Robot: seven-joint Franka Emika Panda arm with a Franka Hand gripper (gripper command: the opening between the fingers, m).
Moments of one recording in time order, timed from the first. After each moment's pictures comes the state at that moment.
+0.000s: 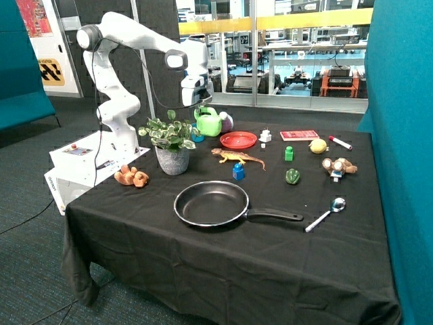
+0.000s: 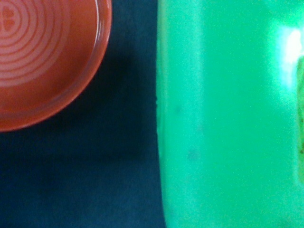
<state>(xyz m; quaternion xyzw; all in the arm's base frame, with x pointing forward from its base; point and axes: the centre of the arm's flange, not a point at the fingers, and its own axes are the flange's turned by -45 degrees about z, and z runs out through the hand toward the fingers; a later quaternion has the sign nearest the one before) 0.441 0.048 0.461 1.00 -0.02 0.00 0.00</state>
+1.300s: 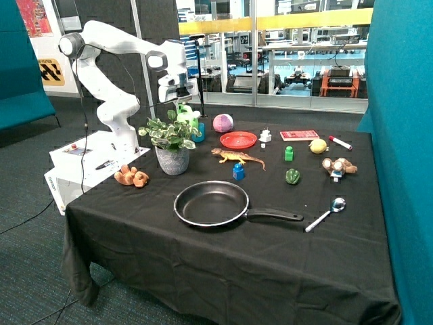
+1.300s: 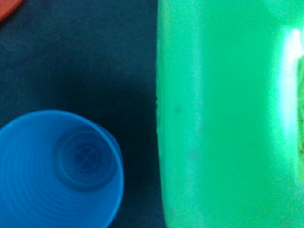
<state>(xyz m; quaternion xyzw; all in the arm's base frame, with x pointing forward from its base) 0.321 0.075 0.453 0.98 -0.19 0.00 0.00</state>
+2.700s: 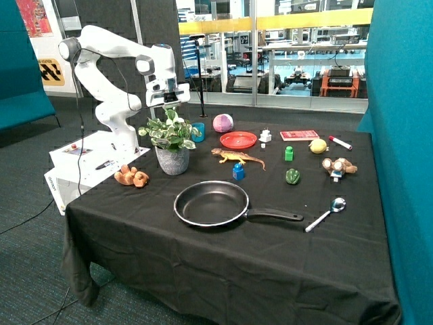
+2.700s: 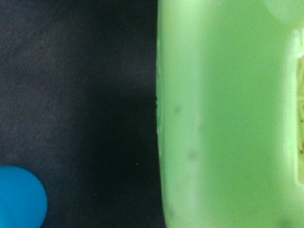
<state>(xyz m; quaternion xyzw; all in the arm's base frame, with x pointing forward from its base) 0.300 0.019 0.441 0.95 -0.30 0.00 0.00</state>
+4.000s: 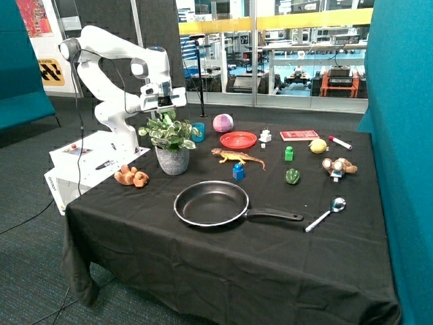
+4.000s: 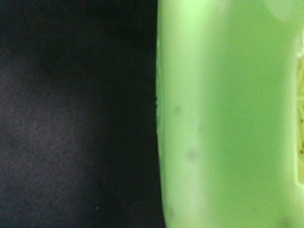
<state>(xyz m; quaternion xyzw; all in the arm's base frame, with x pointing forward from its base) 0.299 -0.019 0.433 0.94 -0.34 0.00 0.00</state>
